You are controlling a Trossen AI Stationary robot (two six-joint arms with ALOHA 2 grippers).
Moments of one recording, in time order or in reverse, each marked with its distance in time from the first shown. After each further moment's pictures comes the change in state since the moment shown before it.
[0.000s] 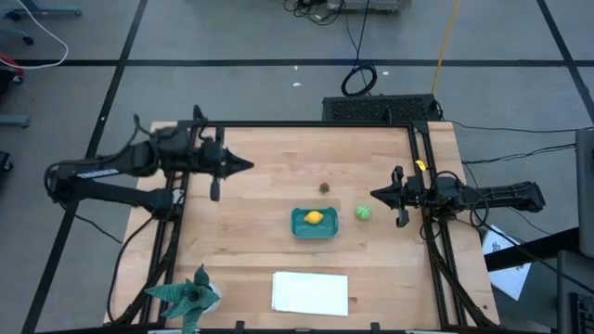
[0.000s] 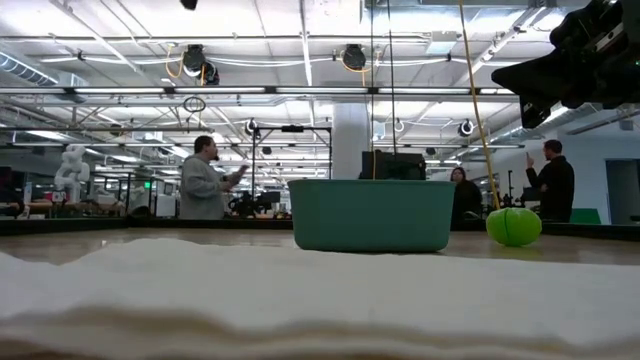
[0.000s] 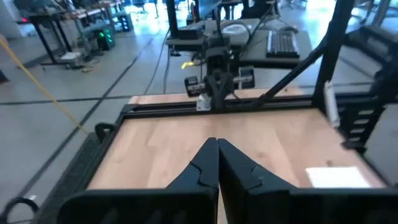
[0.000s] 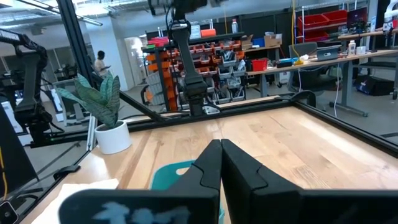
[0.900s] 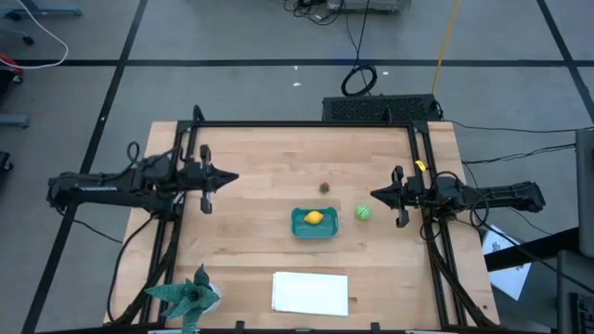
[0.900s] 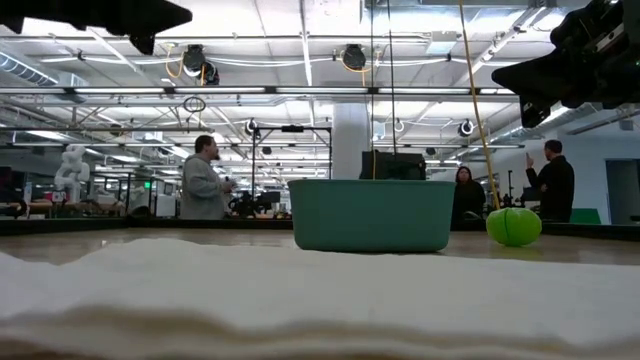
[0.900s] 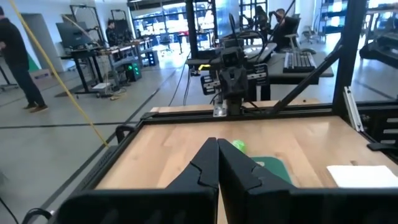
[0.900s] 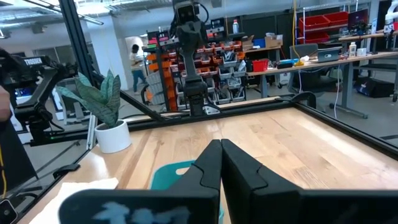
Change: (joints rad) left arm -0.092 -0.380 -0.510 0.300 -0.172 -0.015; right arm 0.000 0.000 0.000 0.001 -0.004 -0.010
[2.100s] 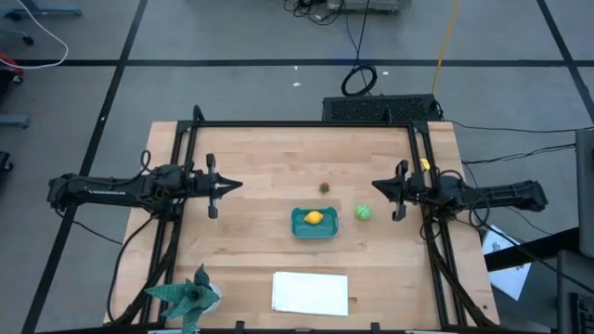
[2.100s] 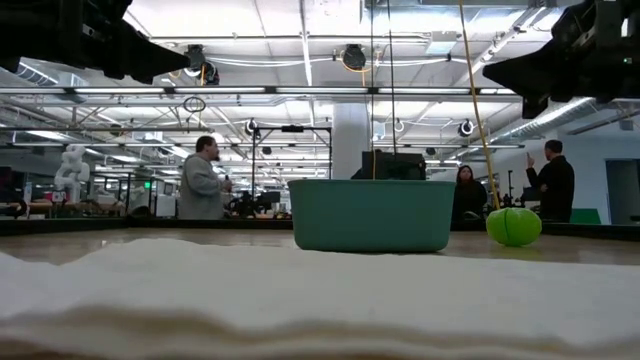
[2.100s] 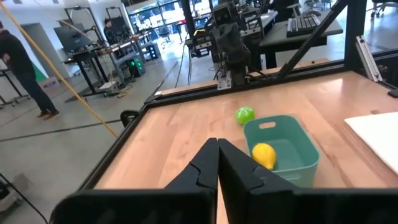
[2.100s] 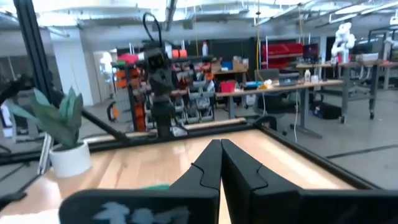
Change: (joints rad) left arm 0.000 -0.020 -0.190 0.119 -0.004 0.141; right arm -0.001 0.046 0.006 0.116 0.139 -0.084
